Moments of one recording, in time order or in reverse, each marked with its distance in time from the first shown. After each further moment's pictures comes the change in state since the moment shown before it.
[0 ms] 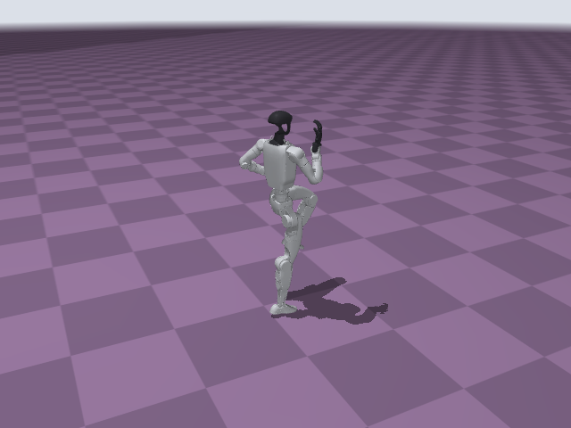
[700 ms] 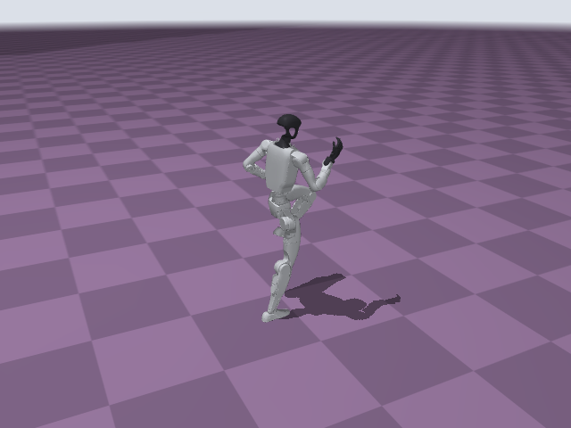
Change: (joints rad) left arm -0.038 -0.192 0.124 0.147 0.075 -0.069 0.124; right arm 0.012 -0.072 -0.017 0.419 -0.082 -0.009 -0.078; waist 0.013 0.122 0.118; left_leg -0.144 0.088 -0.103 0.432 -0.239 -0.072; right_leg -0.011 -0.029 0.053 0.279 -0.494 -0.084
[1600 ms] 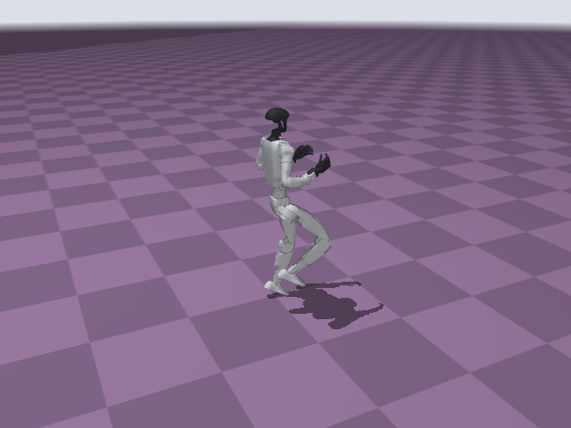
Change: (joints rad) left arm -0.340 -0.011 -0.024 -0.164 0.450 0.075 0.062; right arm 0.614 0.090 0.071 -0.031 -0.113 0.019 0.268; waist -0.042 0.071 -0.168; left_leg 1.209 -0.129 -0.085 -1.940 0.676 -0.286; right_leg -0.990 0.139 -0.282 1.414 0.056 -0.156
